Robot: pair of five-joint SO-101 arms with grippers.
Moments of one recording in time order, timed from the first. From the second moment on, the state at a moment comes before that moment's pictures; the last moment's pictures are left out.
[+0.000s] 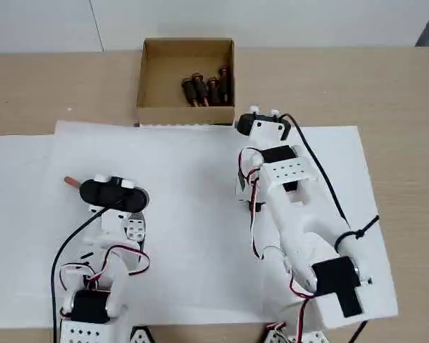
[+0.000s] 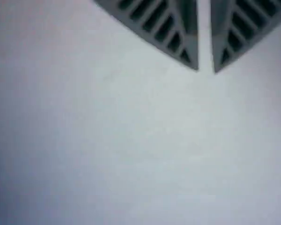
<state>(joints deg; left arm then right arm) 1.1 -103.6 96.1 52.6 -3.3 -17.2 -2.0 25.1 63.4 -16.9</state>
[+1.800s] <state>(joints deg) -9.1 -19.7 15.8 83.3 -37.8 -8.2 -36.4 25.1 87.5 -14.1</state>
